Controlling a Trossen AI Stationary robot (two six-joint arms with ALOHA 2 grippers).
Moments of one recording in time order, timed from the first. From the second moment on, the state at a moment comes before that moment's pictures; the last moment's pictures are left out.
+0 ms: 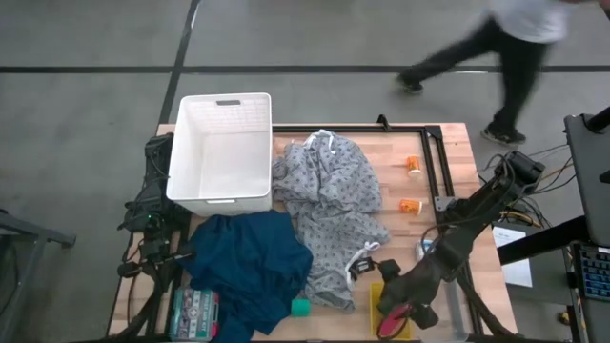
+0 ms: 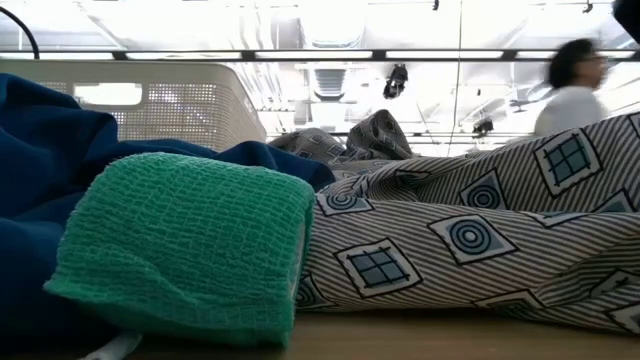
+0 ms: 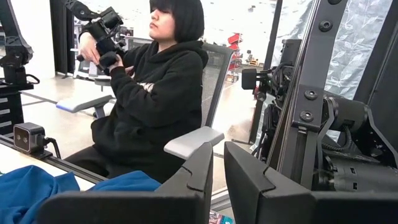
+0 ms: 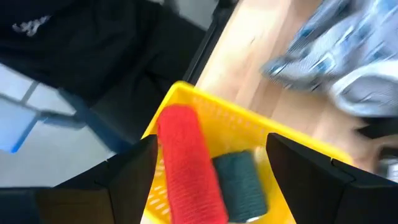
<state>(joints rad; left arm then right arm) -1.37 0.00 0.00 0.04 -0.13 -0.16 0.82 1.38 0.83 -0.26 -0.01 0.48</state>
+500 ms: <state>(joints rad) -1.37 0.00 0.00 0.04 -0.13 -0.16 0.80 1.33 0.83 -0.15 0.42 0.20</state>
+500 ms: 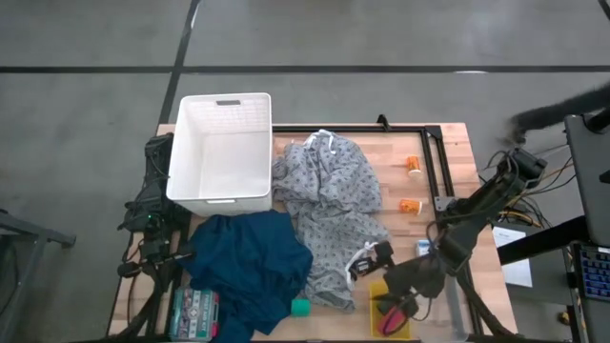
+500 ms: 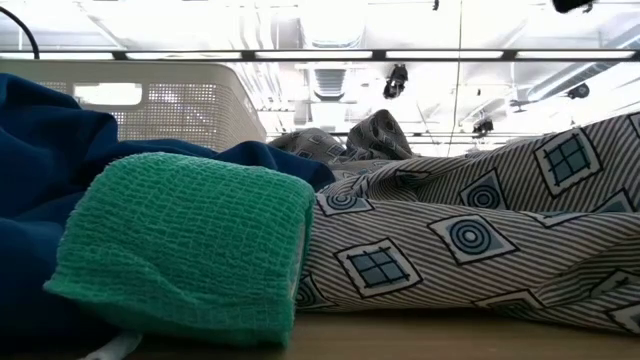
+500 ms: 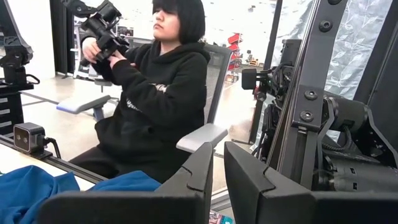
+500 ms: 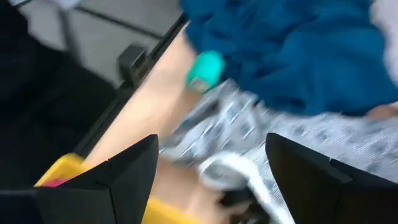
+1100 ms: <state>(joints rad) -1.37 0.00 0.00 0.04 -0.13 -0.16 0.73 1.55 0.83 0.37 0.45 0.20</state>
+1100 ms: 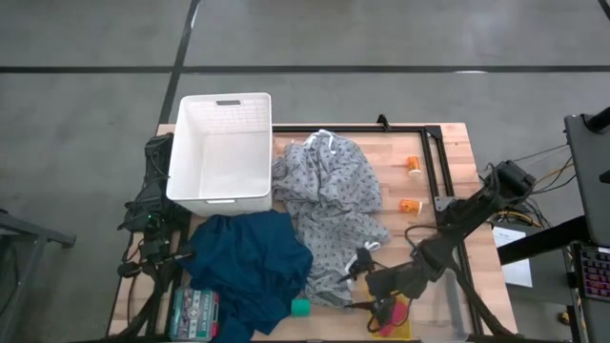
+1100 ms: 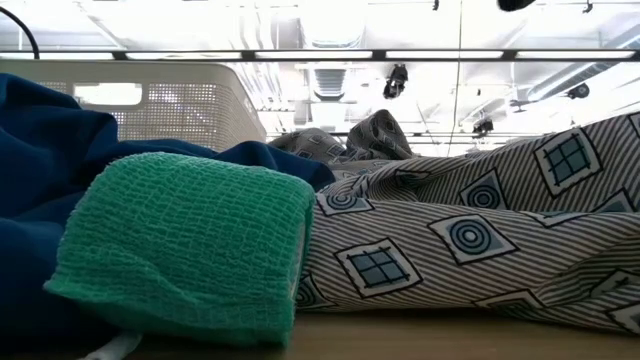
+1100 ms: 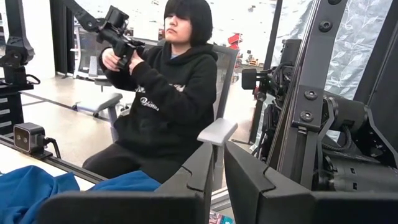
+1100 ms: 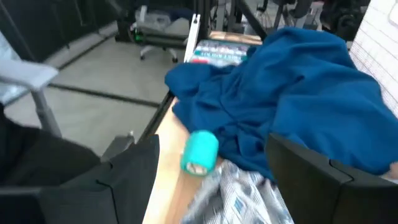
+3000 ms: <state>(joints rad) -1.37 0.00 0.00 0.04 -0.13 -0.16 0.63 2.17 1.39 0.14 0.31 0.39</state>
